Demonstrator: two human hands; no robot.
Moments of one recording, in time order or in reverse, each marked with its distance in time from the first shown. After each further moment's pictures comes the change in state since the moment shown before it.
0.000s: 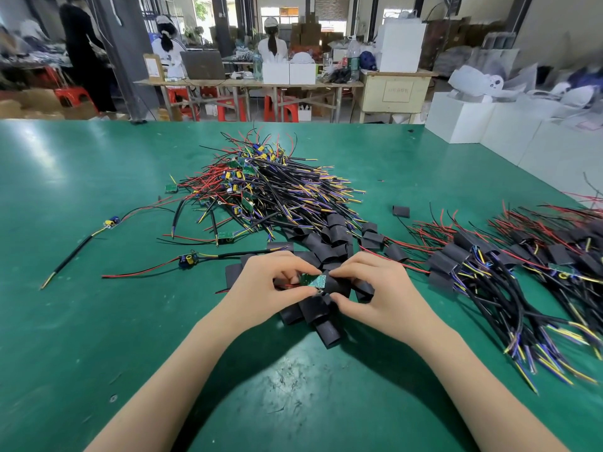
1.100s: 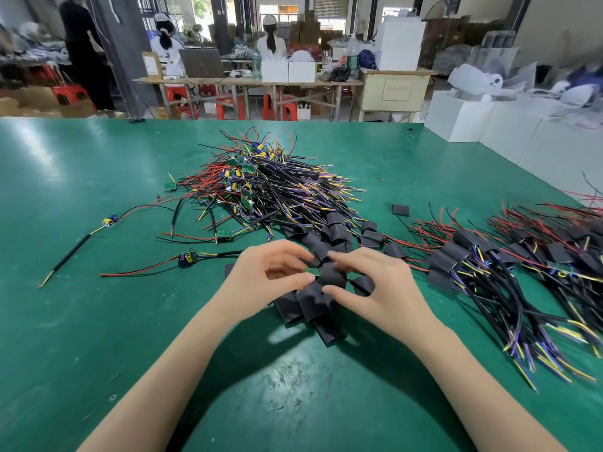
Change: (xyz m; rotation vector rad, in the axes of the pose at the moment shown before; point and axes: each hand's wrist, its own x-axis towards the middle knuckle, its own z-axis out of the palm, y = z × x) left_hand 0.002 0.005 -0.006 -0.293 0.007 -0.208; right_hand 0.000 -0.004 0.002 -0.036 0.080 0.032
